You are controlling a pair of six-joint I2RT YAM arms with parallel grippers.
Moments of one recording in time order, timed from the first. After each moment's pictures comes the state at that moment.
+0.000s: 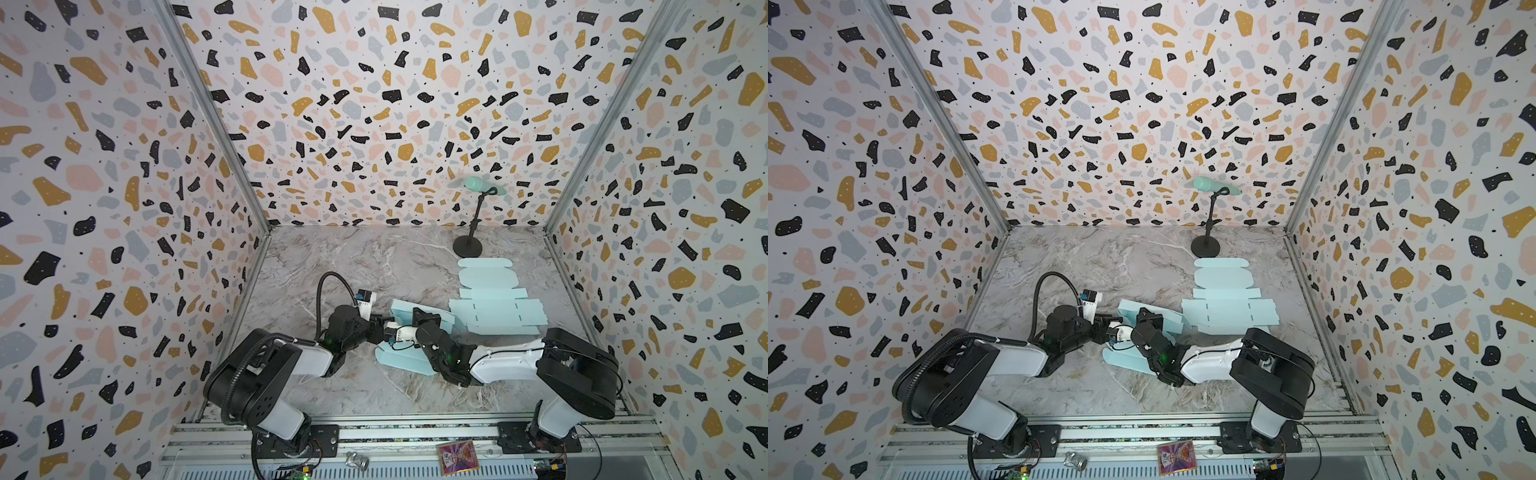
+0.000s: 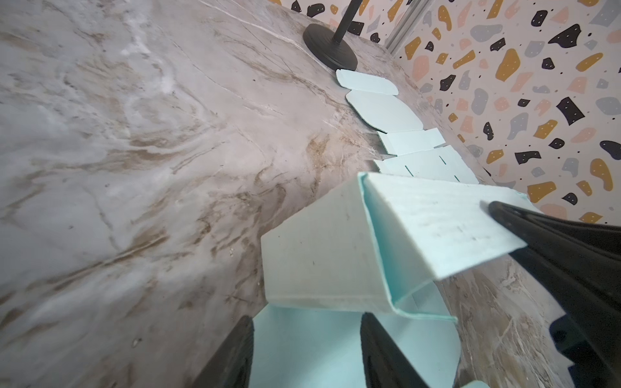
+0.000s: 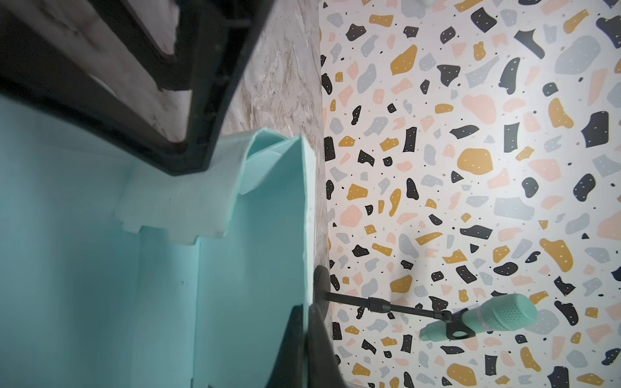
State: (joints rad) left arm -0.48 1.54 0.36 0.75 0.33 -0.37; right arm 1.09 1.64 0.69 0.55 0.69 -1.10
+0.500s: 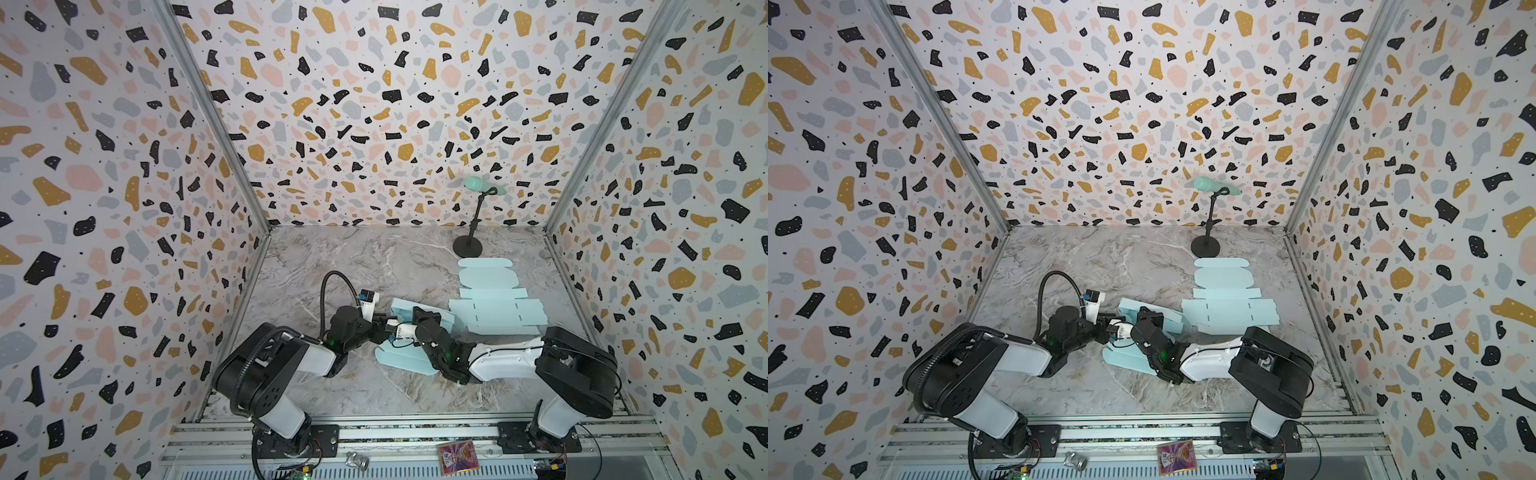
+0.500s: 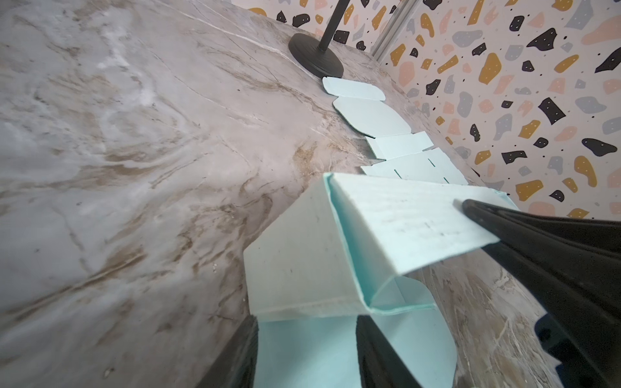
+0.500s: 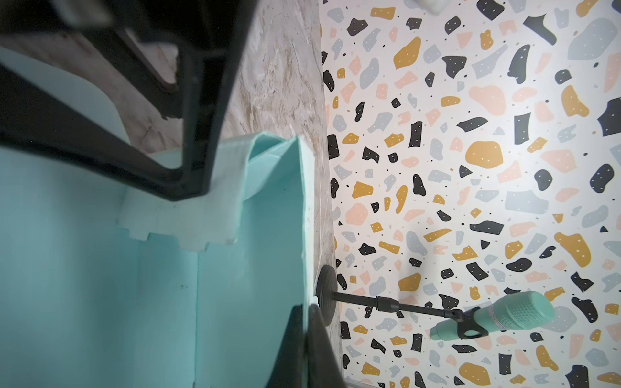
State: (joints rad) left arm -0.50 1.60 0.36 0.85 0.33 -0.36; right arm 1.08 1.65 0.70 0.53 0.67 -1.06
